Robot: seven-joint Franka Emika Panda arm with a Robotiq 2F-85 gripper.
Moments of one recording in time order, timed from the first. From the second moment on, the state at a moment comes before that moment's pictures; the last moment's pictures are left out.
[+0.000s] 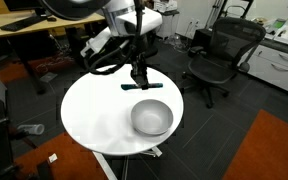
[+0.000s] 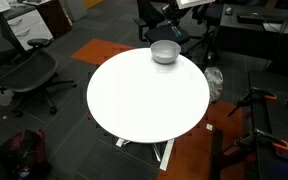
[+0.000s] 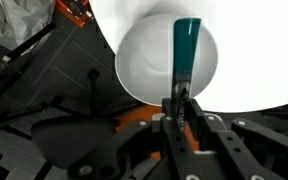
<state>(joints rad) -0.05 0.27 -0.26 -2.07 -0.22 2.59 0.67</state>
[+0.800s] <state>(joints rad) -0.08 0.45 -0.27 -1.96 -0.16 2.62 0.67</state>
